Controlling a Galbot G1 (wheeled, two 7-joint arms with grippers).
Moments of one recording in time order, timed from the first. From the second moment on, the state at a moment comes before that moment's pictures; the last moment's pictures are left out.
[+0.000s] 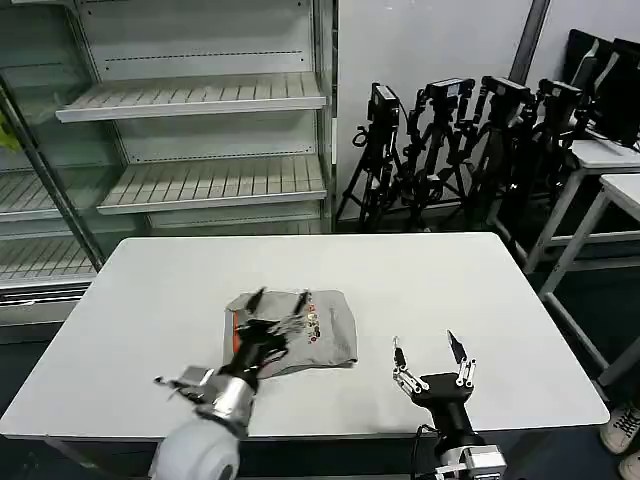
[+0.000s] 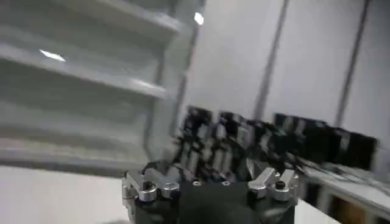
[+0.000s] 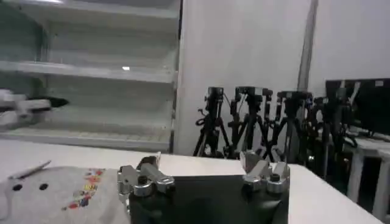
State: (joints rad) left arm 1.31 -1.34 -0.30 -2.17 -0.39 0.22 -0.11; right arm -1.62 1.32 0.33 2.35 0.01 -0.20 0.24
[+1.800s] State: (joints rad) left arm 1.71 -1.47 -0.48 -2.44 -0.04 0.04 -0.03; right arm -1.58 1.36 0.29 2.31 0.01 -0.17 0.25
